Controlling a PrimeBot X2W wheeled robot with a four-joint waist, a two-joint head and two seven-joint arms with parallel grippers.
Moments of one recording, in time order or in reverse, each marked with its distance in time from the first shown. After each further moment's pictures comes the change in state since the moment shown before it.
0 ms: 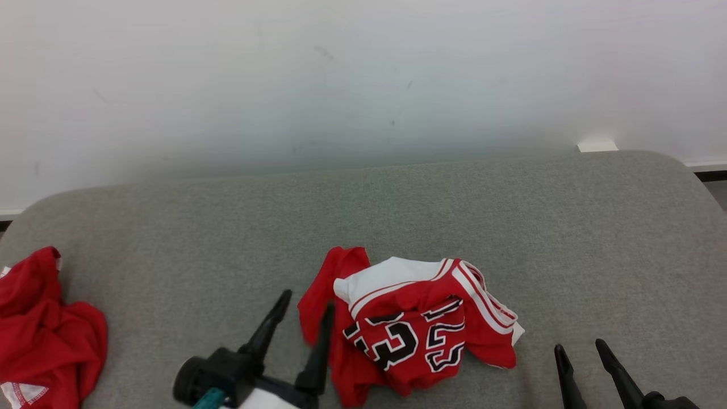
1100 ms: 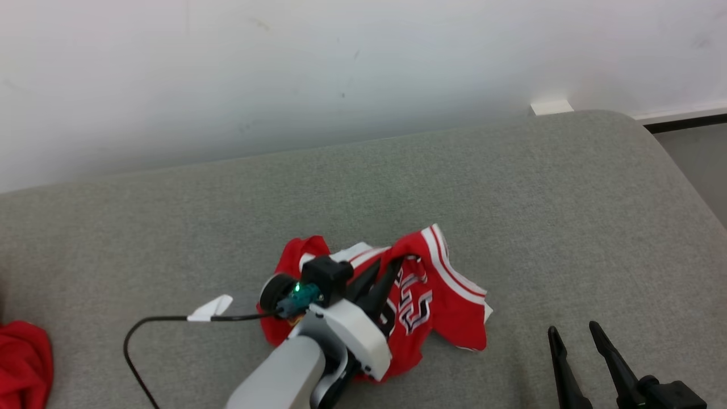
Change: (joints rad) left arm -0.503 -0.002 -0.449 0.474 -0.277 0.028 0.006; right arm -0.047 0.020 0.006 -0.002 0.006 0.000 0.000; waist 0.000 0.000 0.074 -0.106
